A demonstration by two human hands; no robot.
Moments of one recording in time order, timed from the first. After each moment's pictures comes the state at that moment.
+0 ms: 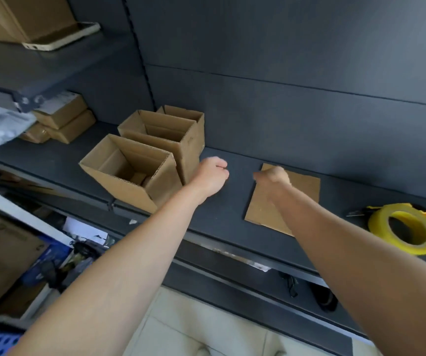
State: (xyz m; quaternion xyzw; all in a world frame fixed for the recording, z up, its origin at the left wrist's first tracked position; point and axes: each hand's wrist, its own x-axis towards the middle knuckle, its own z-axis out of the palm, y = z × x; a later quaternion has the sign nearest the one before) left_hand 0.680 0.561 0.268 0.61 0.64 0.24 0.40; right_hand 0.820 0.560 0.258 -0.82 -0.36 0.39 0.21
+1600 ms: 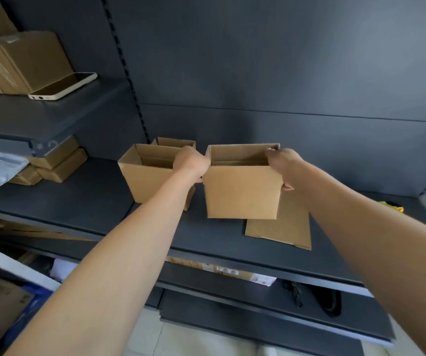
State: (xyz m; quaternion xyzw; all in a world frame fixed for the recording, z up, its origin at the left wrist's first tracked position) left_hand 0.661 0.604 0.325 0.56 0.69 0.27 0.38; right_hand 0.840 0.554 0.342 -0.77 -0.34 0.39 0.36
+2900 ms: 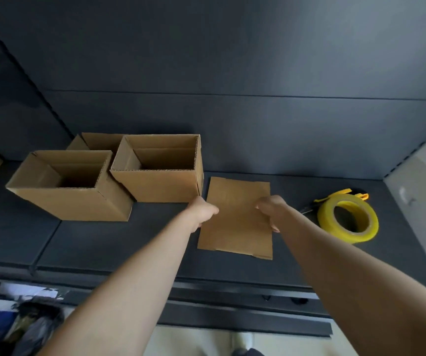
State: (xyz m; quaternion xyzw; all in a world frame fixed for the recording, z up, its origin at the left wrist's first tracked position) left_hand 0.789 0.602 0.189 0.53 0.65 0.04 0.54; right_hand 0.961 0.558 0.169 -0.83 -0.18 0.46 0.23
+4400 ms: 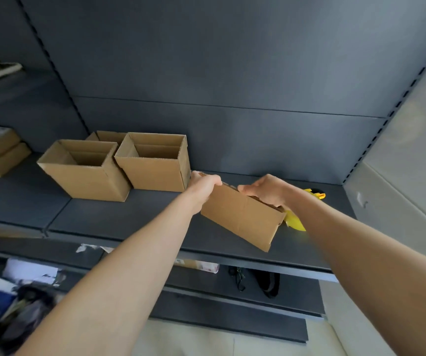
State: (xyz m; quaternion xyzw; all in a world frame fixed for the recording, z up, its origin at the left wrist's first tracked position) left_hand 0.833 0.515 0.263 0.47 0.61 0.26 0.58; right_hand 1.001 0.456 0.297 -0.75 -0.53 0.37 0.12
